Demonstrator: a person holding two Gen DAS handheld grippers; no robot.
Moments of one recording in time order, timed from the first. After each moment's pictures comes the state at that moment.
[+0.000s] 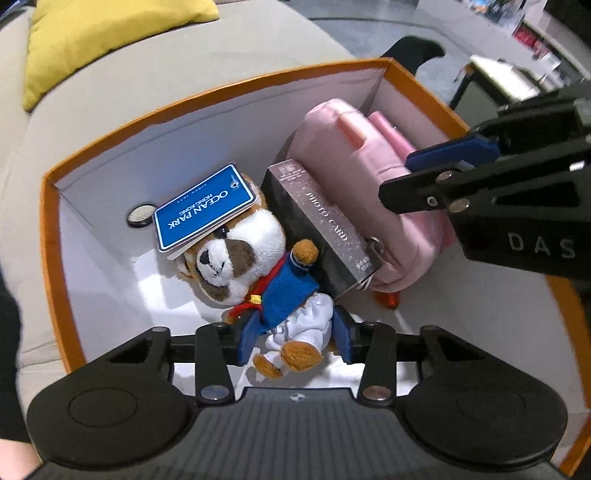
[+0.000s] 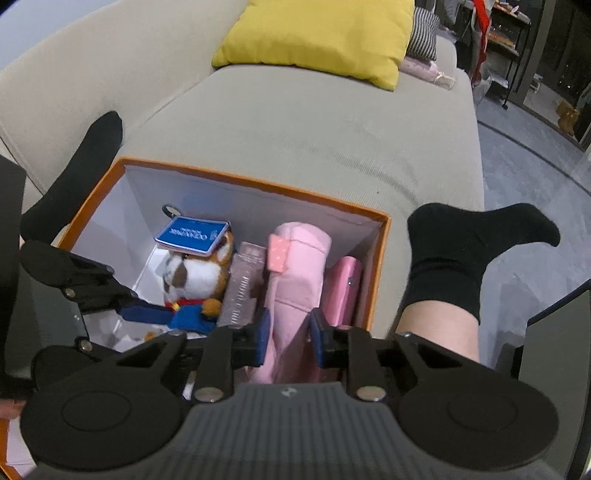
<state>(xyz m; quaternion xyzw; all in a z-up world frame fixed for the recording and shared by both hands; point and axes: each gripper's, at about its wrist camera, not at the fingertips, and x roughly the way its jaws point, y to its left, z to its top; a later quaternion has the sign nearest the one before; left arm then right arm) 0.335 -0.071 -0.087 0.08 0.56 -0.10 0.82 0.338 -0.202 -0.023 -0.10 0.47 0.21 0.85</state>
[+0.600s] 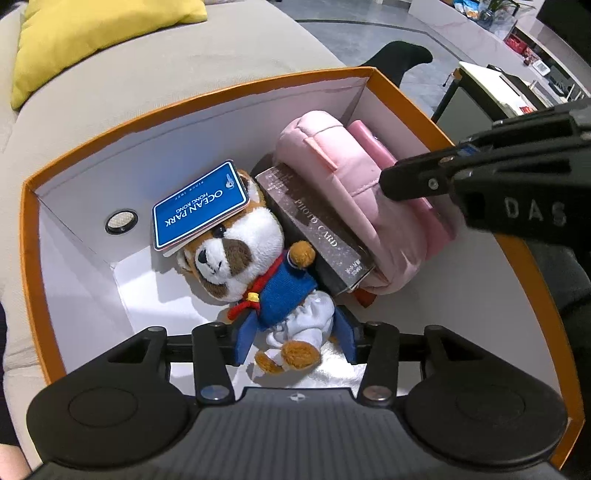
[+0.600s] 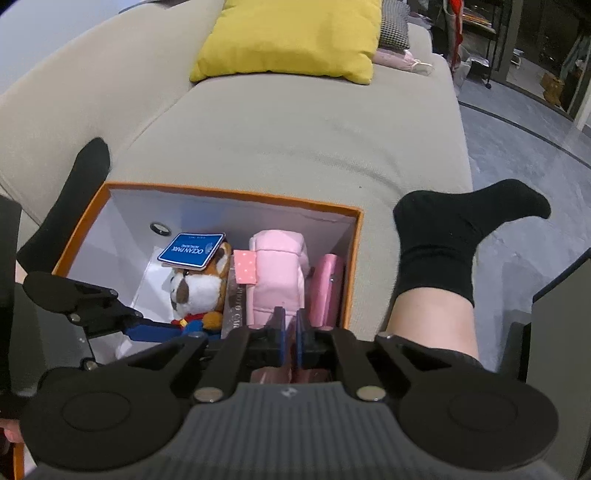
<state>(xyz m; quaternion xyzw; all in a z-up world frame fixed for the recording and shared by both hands) 0.338 -0.073 -0.090 0.08 0.56 -0.11 0.82 0.344 -0.219 -0.018 -0.05 0.48 0.18 0.86</state>
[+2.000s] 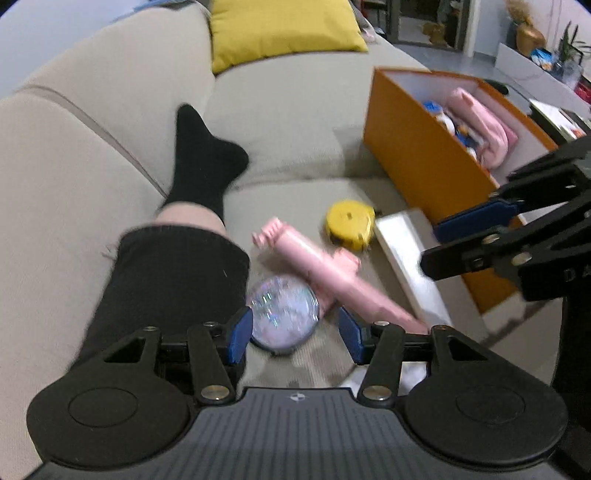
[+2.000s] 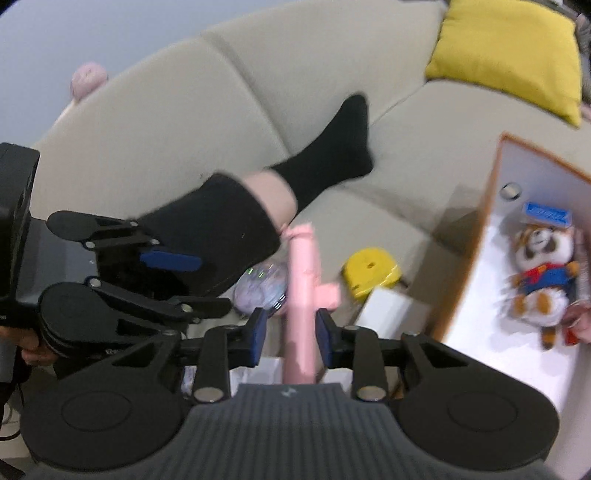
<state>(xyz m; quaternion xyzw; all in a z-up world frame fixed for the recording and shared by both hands) 0.090 0.109 -0.027 0.09 0.48 0.03 0.87 0.158 -0.028 -0.024 -0.07 0.45 0.41 0.79</state>
